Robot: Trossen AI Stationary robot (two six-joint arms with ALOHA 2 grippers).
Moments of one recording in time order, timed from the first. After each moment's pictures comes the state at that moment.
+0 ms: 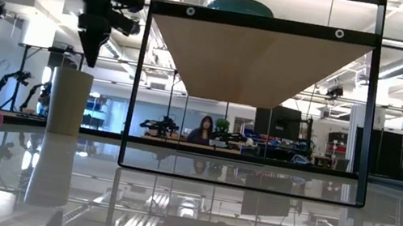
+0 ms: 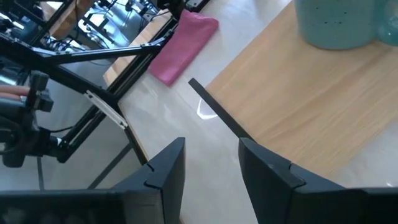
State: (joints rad) left arm 0.80 1.39 1.29 -1.21 -0.14 0.42; right arm 0.68 1.51 1.60 -0.93 0.63 1.31
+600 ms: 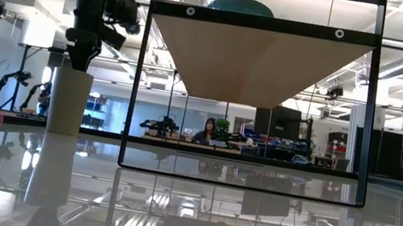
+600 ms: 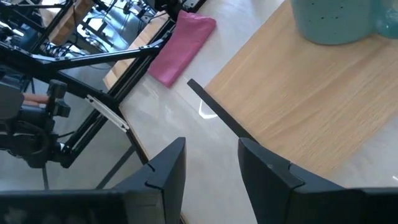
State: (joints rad) left arm 0.85 1.39 1.16 -1.14 -0.13 0.49; right arm 0.68 1.51 1.60 -0.94 0.63 1.35
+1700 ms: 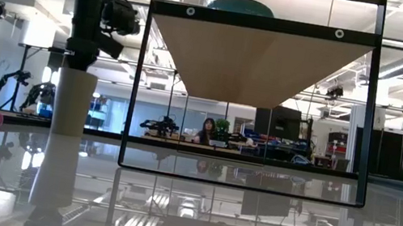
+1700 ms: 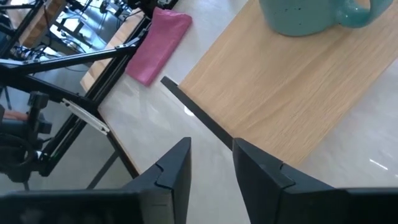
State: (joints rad) left arm 0.85 1.39 1.08 -1.06 -0.11 0.42; right arm 0.68 1.51 1.59 -1.04 0.63 1.45
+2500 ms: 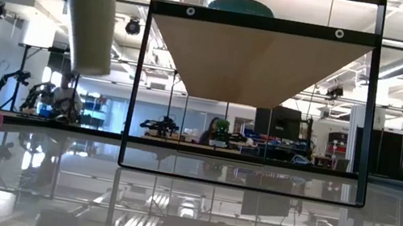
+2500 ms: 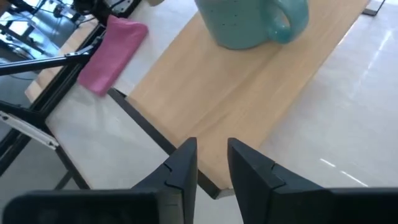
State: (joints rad) left arm 0.47 1.20 1.33 -1.38 0.07 -0.15; right arm 0.67 1.51 1.59 -1.24 0.68 1.54
